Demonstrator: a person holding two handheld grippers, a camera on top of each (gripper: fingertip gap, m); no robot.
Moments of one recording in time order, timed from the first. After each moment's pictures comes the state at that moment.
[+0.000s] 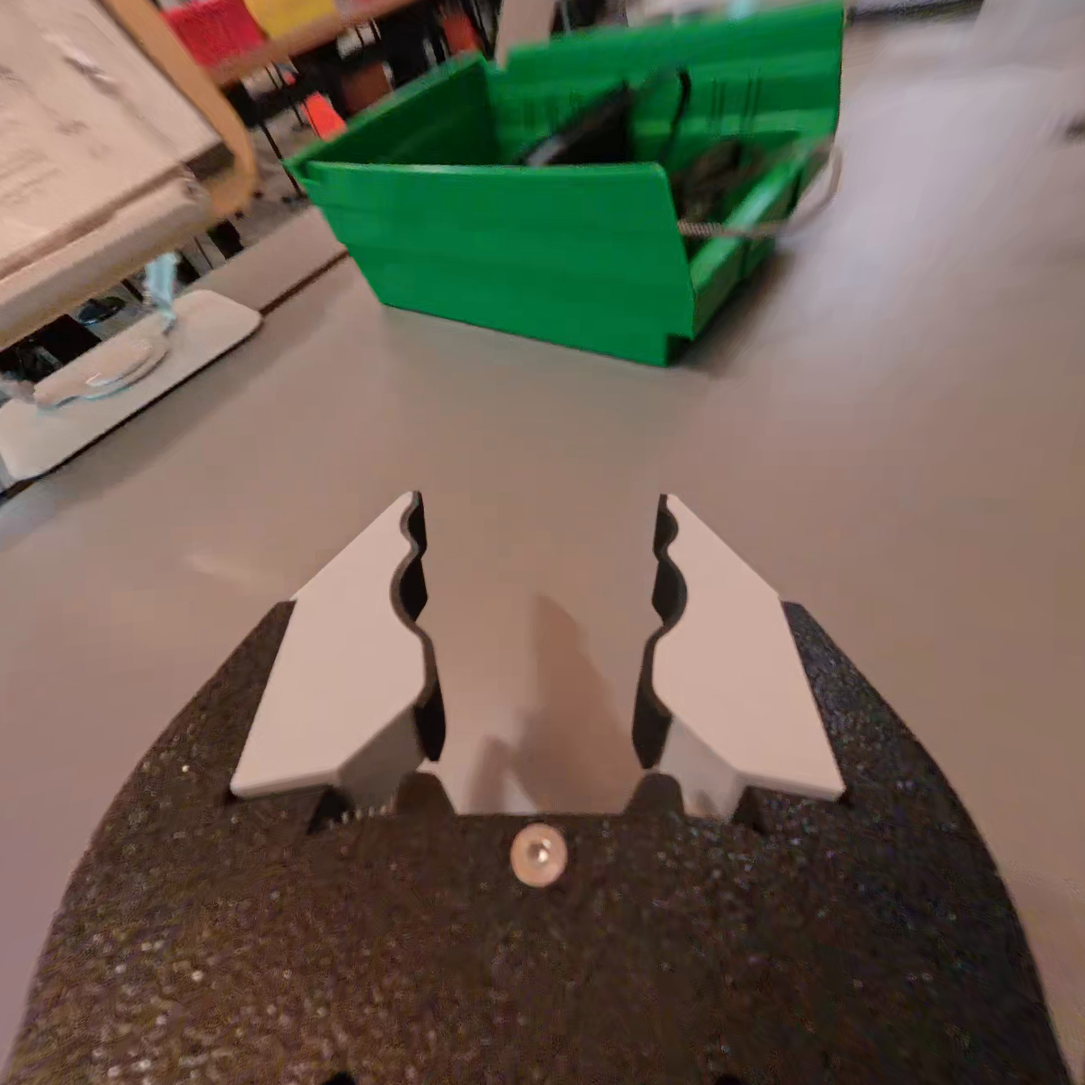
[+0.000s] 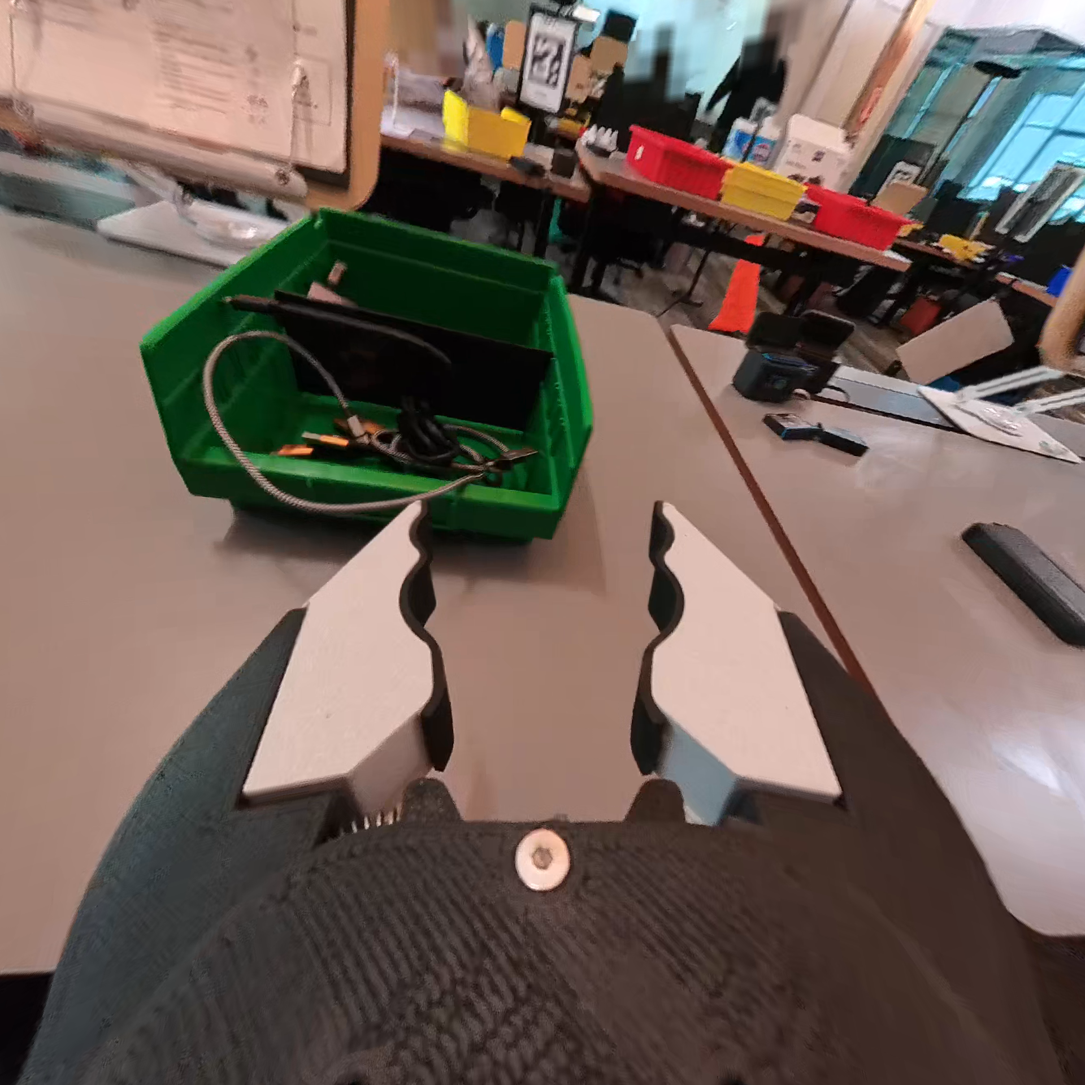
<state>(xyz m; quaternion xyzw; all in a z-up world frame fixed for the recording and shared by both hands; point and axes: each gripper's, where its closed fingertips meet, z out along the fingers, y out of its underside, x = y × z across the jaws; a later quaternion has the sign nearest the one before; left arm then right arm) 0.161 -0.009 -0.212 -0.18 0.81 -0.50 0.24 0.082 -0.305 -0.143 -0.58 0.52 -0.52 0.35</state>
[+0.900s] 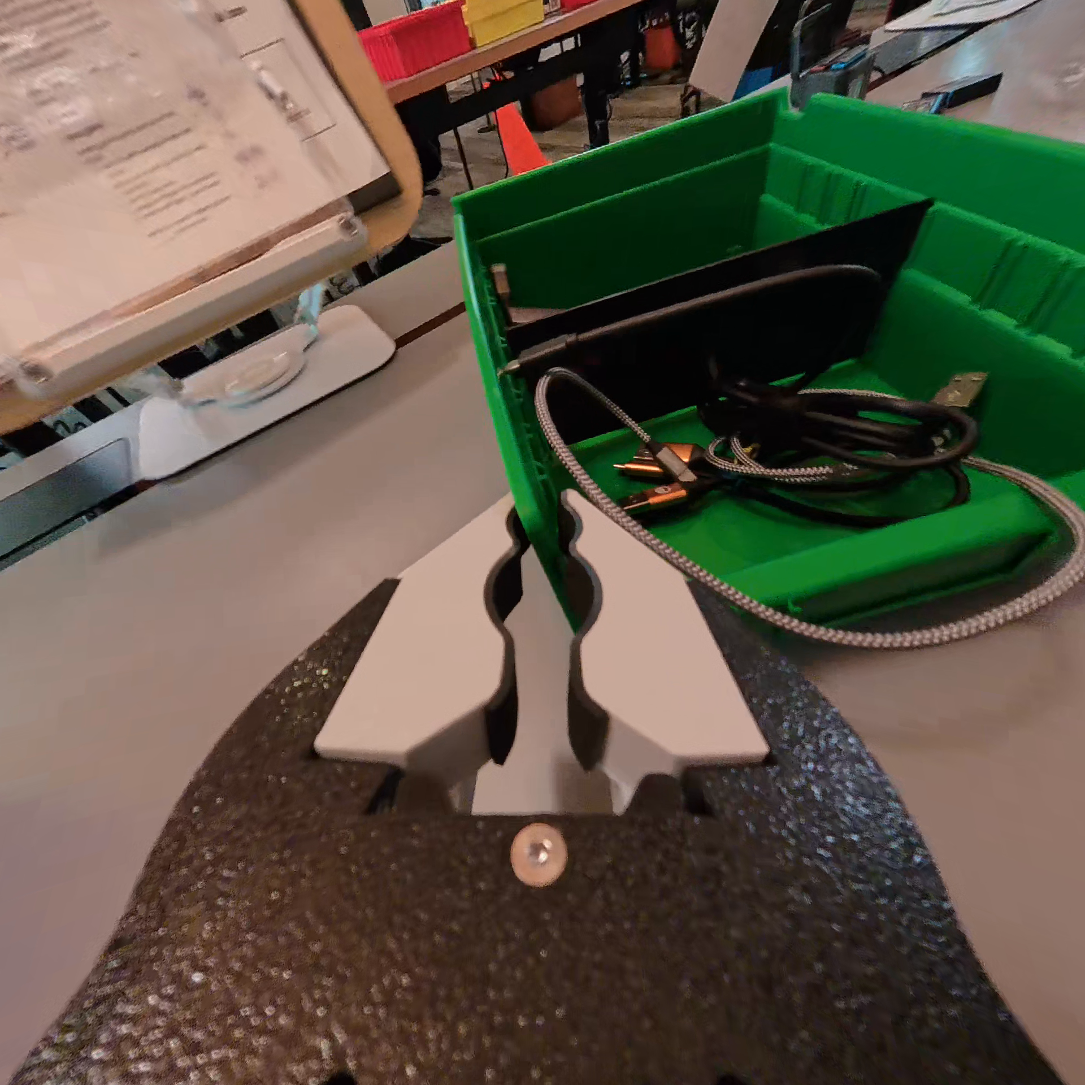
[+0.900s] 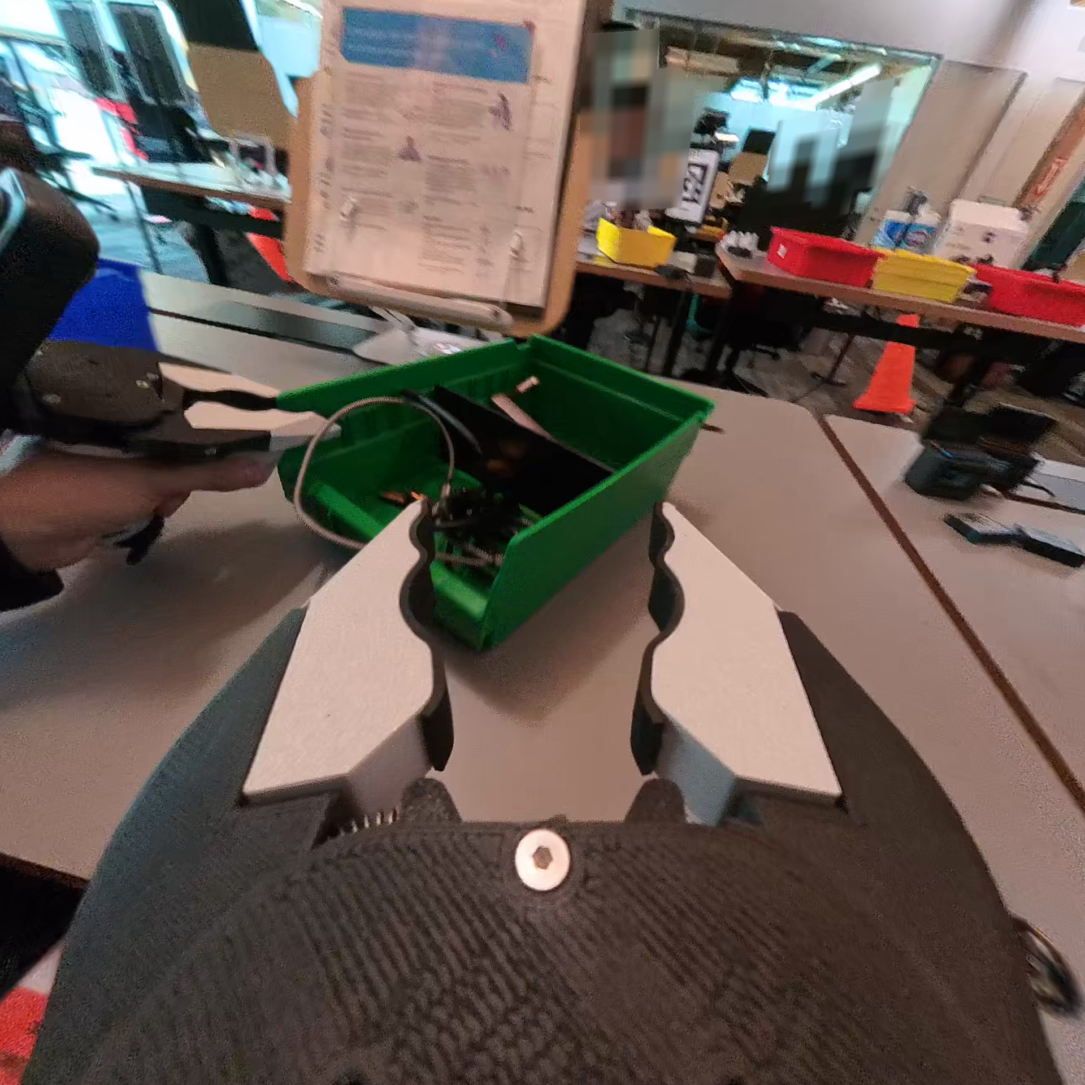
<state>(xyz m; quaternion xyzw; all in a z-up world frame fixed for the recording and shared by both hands) 0.255 -0.047 -0.200 -0.29 0.76 -0.49 0.32 0.082 -0.211 -0.110 -0.59 0.45 -0.47 0.47</state>
